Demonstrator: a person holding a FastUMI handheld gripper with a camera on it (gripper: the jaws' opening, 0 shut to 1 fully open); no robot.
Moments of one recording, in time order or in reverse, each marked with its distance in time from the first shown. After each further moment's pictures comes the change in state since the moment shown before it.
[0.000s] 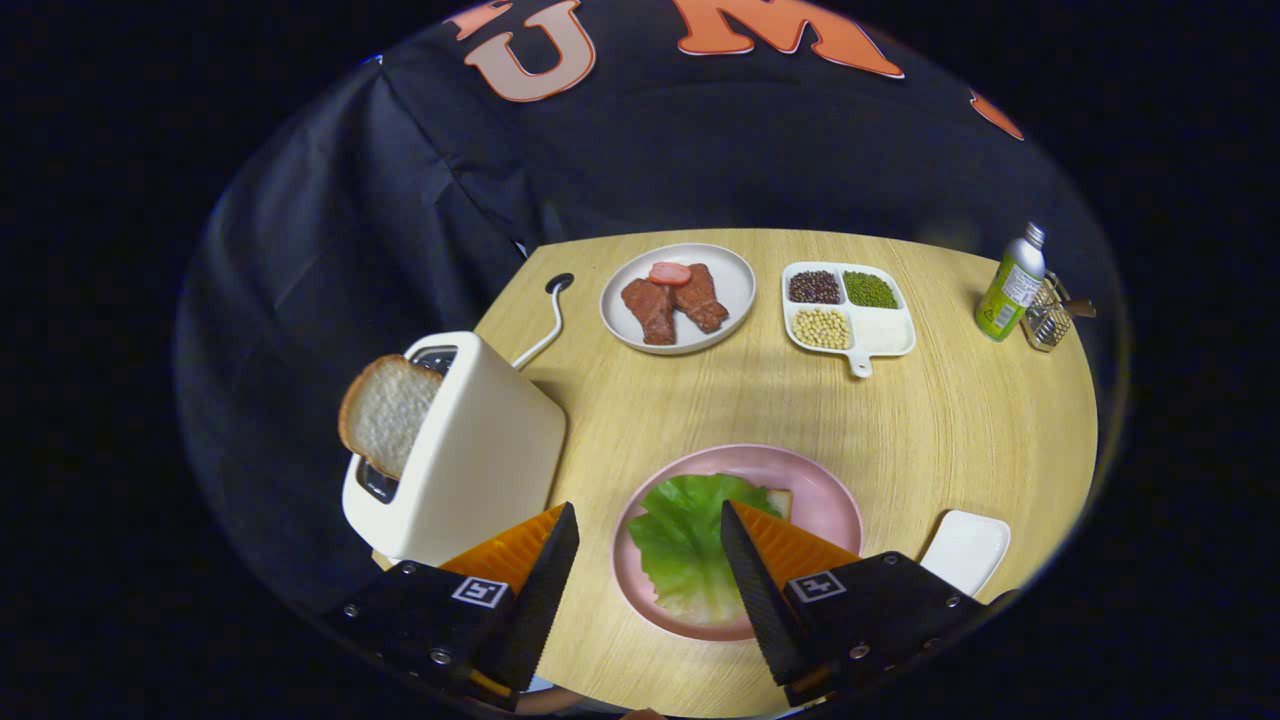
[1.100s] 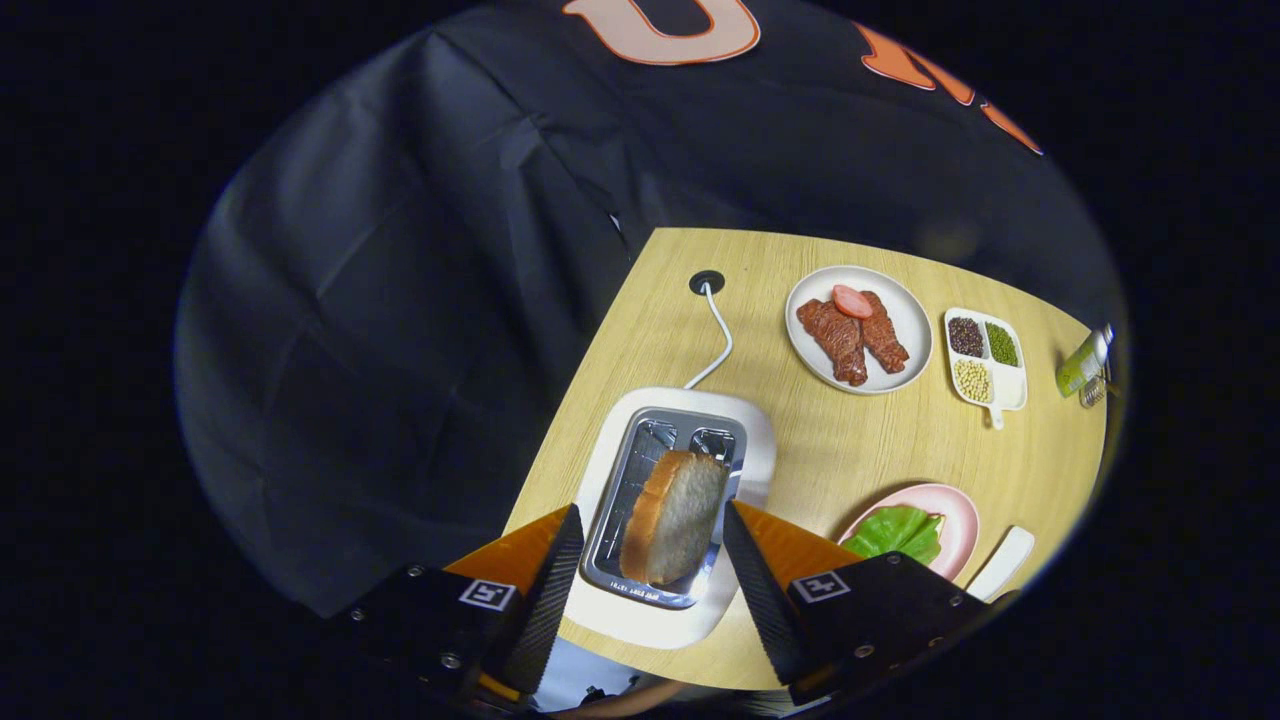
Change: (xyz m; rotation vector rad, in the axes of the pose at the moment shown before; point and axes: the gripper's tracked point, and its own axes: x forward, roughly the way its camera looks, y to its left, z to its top) arm 0.029 0.194 0.048 -0.059 0.169 0.052
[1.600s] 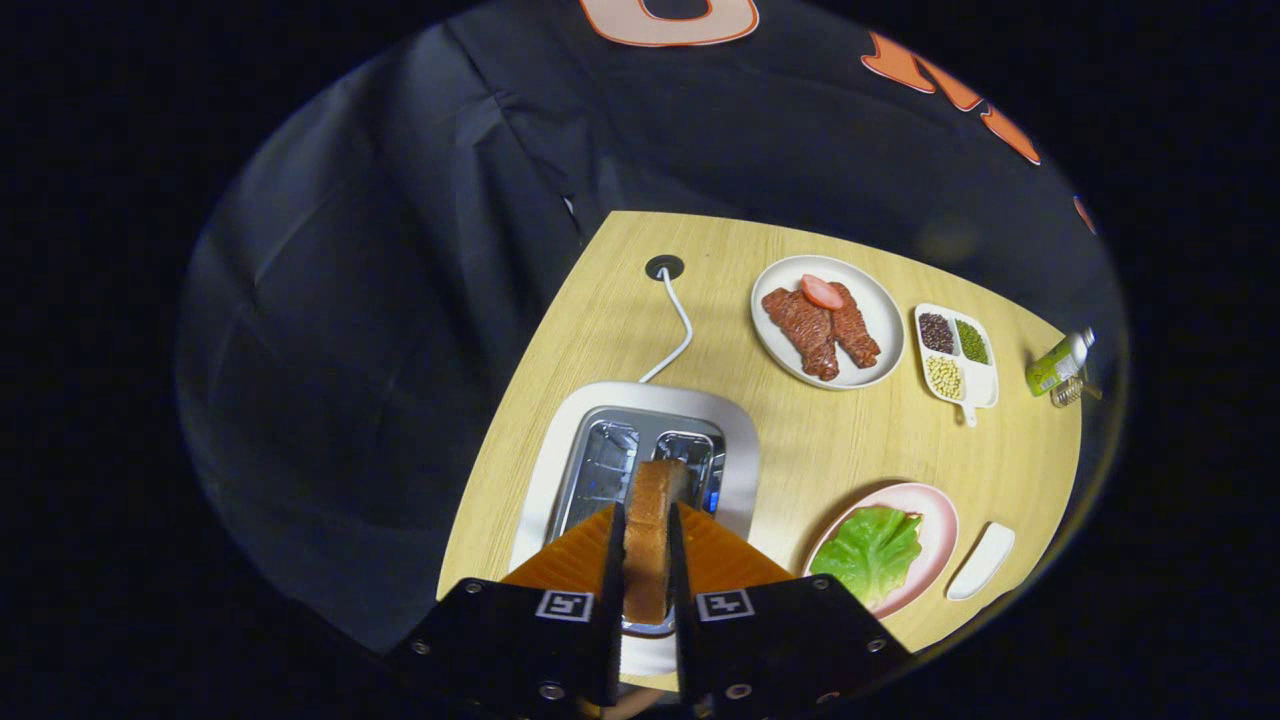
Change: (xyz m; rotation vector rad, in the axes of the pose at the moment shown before) arm 0.027 -0.031 0.002 -0.012 -0.005 -0.190
